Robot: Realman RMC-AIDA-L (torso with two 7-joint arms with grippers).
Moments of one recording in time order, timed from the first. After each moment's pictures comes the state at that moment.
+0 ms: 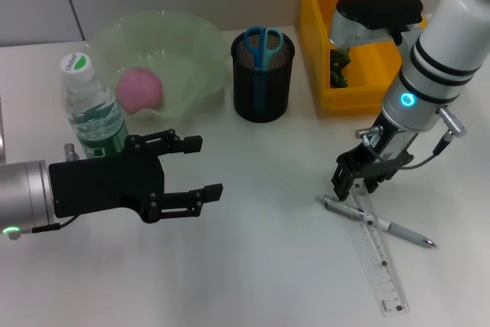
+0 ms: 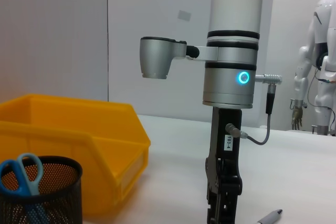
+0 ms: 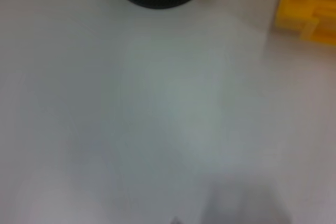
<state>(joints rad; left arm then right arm) -0.51 -2.06 1.01 0.58 1.73 1.52 -1.11 1.00 2.09 -1.09 -0.68 -2.86 -1.48 2.96</state>
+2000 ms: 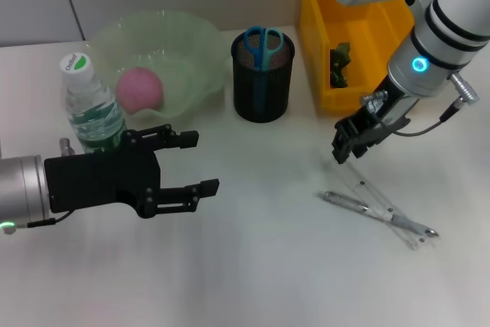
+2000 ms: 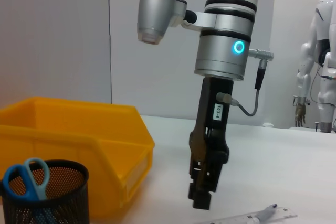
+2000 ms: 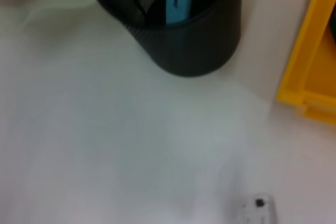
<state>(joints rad) -0.51 -2.06 1.01 0.61 1.73 1.52 -1.12 0.96 2.07 -1.10 -0.86 -2.79 -1.53 2.89</state>
